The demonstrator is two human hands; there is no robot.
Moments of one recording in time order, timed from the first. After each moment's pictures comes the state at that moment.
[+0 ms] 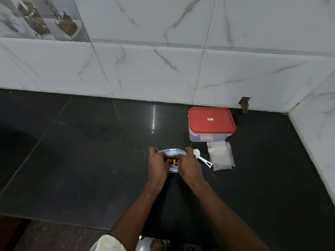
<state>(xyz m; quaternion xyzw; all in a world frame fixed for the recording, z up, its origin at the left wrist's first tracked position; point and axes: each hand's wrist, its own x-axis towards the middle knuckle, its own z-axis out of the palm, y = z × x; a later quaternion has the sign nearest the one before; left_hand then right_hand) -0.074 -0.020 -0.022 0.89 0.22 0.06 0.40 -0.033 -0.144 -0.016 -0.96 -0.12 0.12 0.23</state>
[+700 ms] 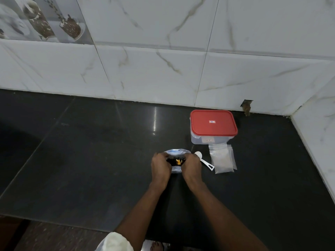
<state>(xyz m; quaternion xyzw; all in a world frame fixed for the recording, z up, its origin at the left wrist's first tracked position) -0.062 -0.025 -0.021 0.88 0.27 0.05 0.39 -0.028 -0.129 -0.009 -0.95 0.00 0.09 0.31</state>
